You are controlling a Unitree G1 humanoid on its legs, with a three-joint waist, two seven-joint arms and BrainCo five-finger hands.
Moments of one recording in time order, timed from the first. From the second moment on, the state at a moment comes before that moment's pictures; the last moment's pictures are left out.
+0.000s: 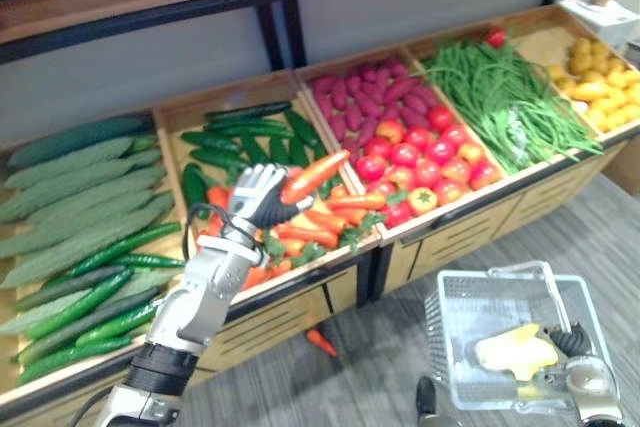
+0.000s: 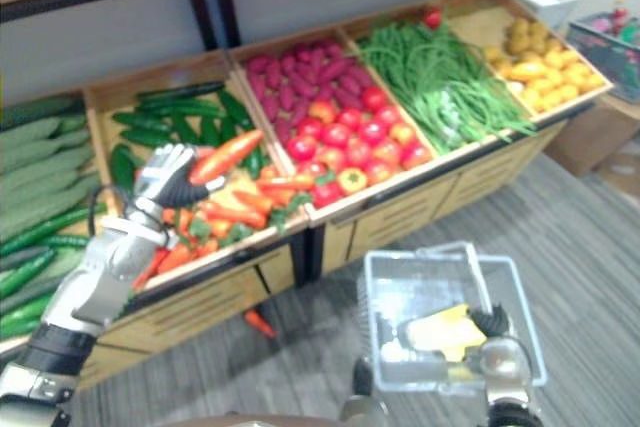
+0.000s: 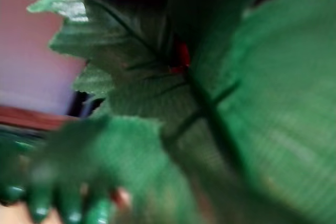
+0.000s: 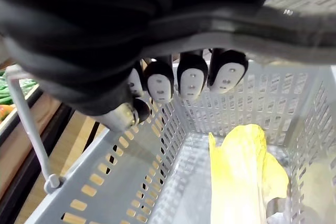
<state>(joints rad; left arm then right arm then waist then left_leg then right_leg) -0.22 0.56 -0.19 -0.05 0.67 -0.19 0.11 -0.07 -0.42 -0.30 0.83 -0.36 -0.07 -0.10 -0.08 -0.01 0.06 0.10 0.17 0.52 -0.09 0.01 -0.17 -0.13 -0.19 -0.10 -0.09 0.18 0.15</state>
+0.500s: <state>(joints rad) -0.28 0.57 -0.58 -0.04 0.55 -0.29 0.02 -0.13 -0.61 0.08 0.44 -0.39 -0.14 0.03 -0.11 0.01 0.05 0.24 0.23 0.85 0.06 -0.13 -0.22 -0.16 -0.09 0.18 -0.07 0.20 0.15</state>
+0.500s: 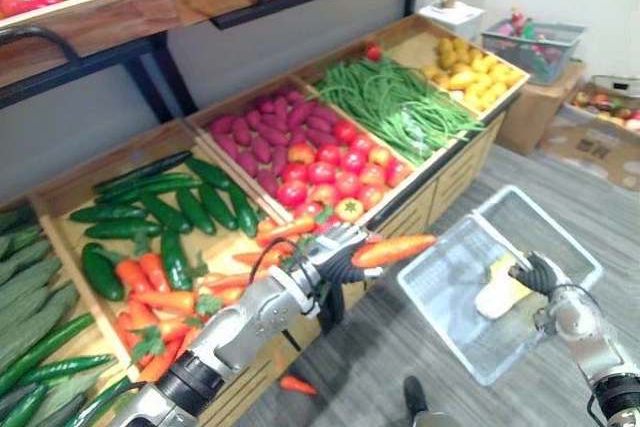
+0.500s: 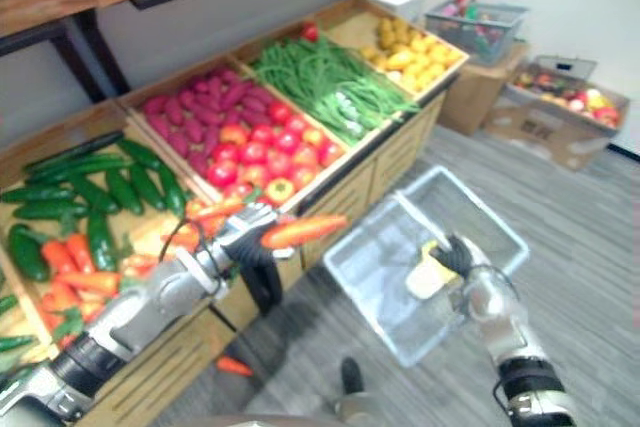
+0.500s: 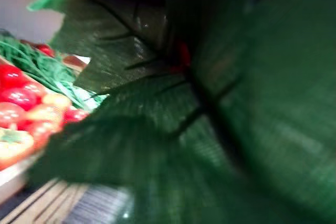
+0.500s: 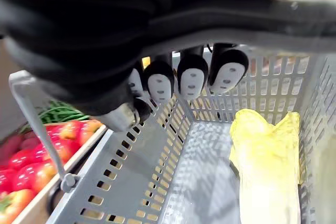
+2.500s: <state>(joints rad) -0.51 0.20 -0.77 0.46 0.73 -0.20 -0.06 -0.11 -0.56 0.10 0.37 -0.28 -0.16 0.15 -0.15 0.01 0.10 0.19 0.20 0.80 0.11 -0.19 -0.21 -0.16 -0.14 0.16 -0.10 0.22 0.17</state>
